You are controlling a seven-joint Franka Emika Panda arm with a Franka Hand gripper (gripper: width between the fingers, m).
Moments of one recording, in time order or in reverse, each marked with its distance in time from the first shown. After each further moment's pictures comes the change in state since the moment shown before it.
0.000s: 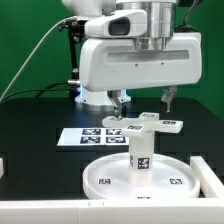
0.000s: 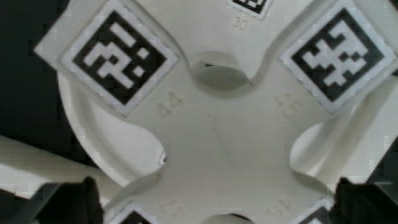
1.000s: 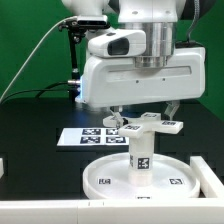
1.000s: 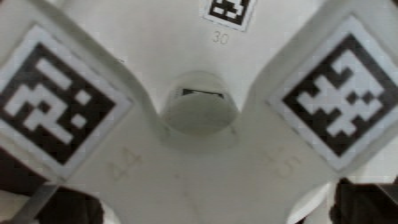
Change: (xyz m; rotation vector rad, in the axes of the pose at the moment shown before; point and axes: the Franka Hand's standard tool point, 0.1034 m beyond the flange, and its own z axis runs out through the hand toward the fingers) arm -0.006 -0.007 0.024 0.018 -0.022 0.071
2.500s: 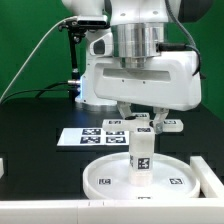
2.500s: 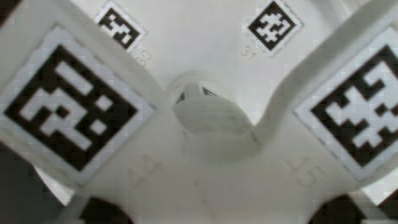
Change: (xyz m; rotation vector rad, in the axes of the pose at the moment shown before) arm 0.001 0.003 0.002 0.078 0.049 1.251
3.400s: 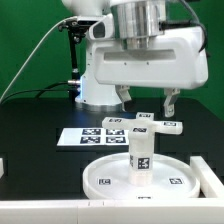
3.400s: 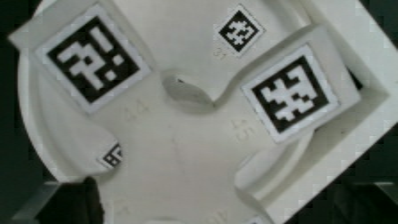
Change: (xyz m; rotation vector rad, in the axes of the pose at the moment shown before) arm 0.000 -0.013 -0.033 0.022 -0.023 -0.159
